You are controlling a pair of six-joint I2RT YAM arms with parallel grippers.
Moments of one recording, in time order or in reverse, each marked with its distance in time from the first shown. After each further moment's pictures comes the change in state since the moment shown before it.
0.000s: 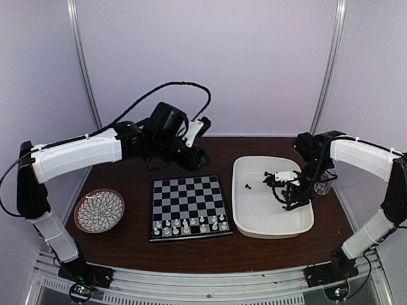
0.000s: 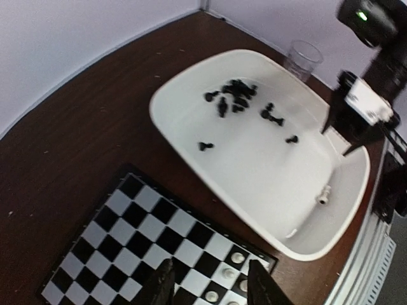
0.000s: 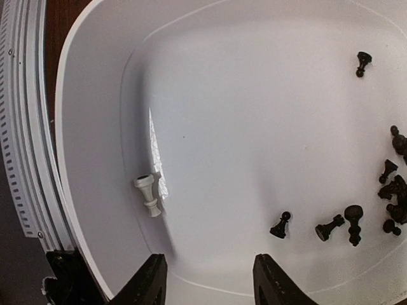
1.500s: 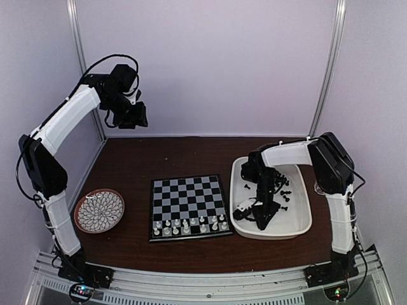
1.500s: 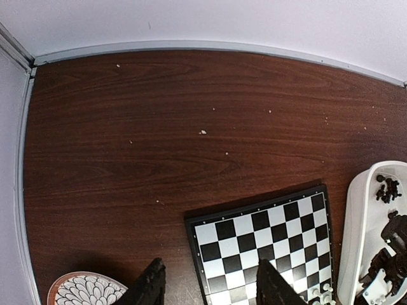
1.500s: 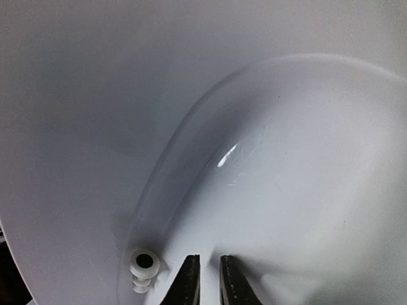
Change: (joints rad) left arm 0.570 0.211 0.624 -0.695 -0.087 -0.215; right arm 0.274 0.718 0.387 -0.266 -0.015 -0.425
